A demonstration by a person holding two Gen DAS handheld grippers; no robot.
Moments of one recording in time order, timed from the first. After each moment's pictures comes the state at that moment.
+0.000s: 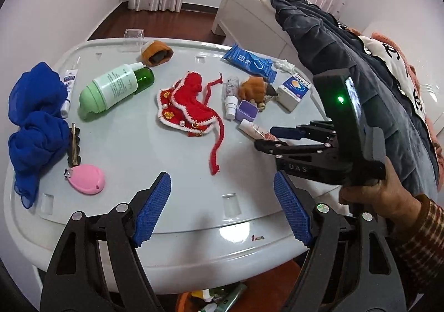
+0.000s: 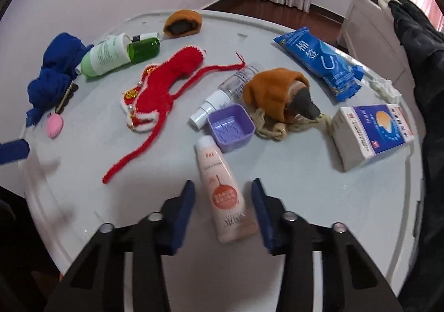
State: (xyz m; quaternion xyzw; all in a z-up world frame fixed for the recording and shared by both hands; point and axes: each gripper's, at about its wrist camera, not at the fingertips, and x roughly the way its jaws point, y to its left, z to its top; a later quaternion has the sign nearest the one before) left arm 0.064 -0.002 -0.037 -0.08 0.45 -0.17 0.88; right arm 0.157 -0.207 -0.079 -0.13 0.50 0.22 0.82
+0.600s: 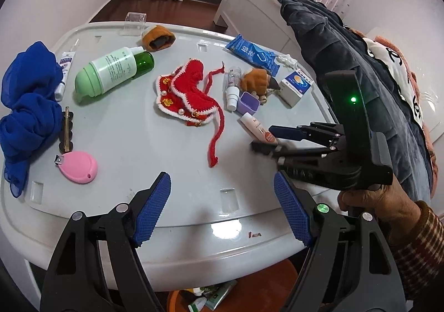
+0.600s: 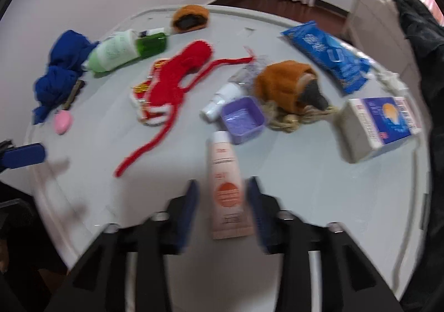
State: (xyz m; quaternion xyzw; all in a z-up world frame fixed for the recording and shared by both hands) left arm 0.070 0.002 -0.047 -0.11 0.47 -0.17 0.86; right arm 0.154 -0.198 -0.084 -0.11 0.52 0.27 0.80
